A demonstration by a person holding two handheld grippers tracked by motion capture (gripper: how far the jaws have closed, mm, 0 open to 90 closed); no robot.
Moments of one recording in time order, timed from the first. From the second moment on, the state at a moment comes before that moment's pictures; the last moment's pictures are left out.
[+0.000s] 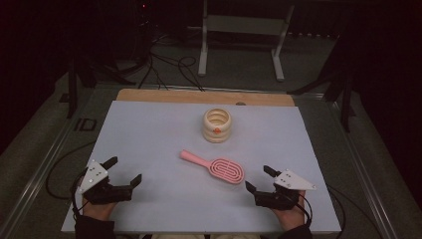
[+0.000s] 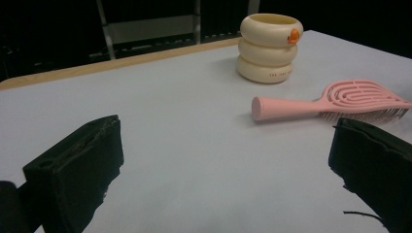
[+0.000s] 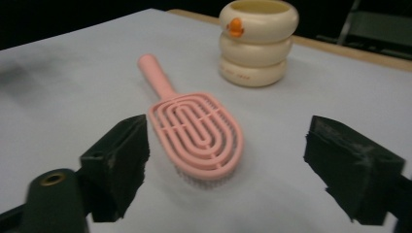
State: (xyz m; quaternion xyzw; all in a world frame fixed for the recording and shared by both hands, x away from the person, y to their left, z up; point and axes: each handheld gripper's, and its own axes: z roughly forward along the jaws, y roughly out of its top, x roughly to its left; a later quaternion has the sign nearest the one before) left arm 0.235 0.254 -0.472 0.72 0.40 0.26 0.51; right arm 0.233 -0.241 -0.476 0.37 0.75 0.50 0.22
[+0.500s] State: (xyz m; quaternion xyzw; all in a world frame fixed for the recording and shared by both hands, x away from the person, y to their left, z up) left arm 0.234 0.253 -0.472 0.72 0.40 0.26 0.51; right arm 0.232 -0.211 -0.483 0.35 0.77 0.49 0.21
